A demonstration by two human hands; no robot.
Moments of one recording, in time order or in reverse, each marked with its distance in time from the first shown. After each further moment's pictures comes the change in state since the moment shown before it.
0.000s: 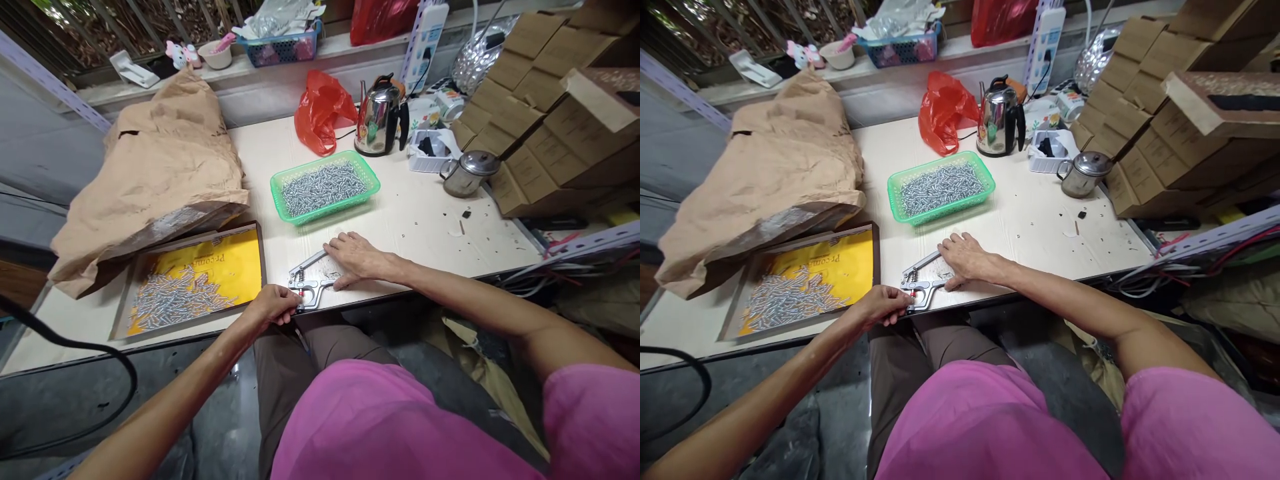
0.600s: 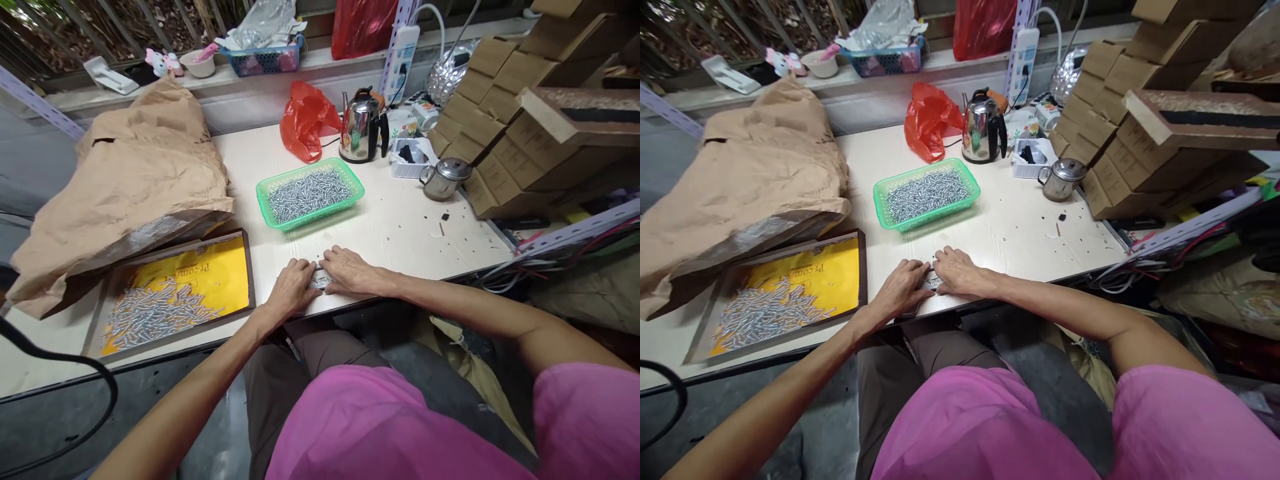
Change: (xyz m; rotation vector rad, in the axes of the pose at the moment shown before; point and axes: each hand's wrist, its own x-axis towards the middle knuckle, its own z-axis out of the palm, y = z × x) left_hand 0.030 0.045 0.028 0.952 0.325 0.796; right_hand -0.023 -0.021 -0.018 0.095 -0.072 0.111
